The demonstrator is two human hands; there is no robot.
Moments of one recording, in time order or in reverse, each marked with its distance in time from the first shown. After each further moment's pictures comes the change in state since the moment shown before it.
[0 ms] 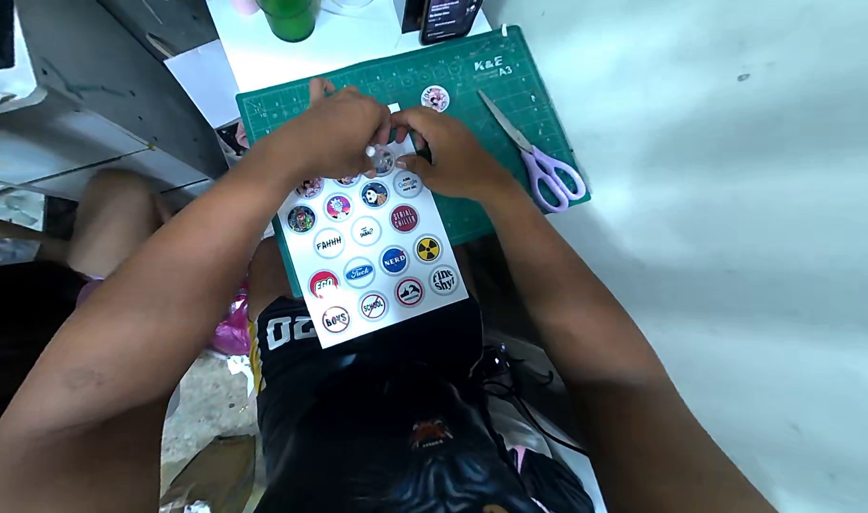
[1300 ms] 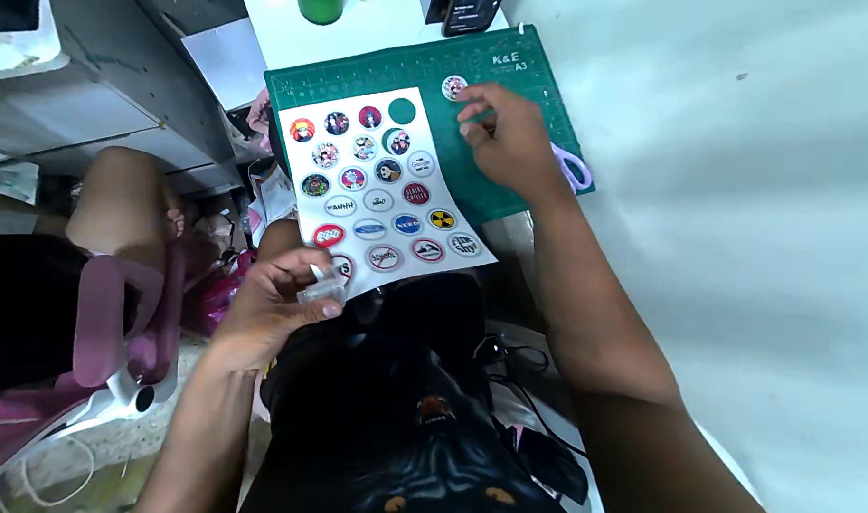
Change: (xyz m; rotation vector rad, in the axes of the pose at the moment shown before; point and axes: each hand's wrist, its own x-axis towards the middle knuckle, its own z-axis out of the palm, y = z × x) left_hand -0.230 0.058 0.116 -1.673 0.476 -0.099; right_hand -0.035 -0.035 -0.027 -0.072 0.183 0.305
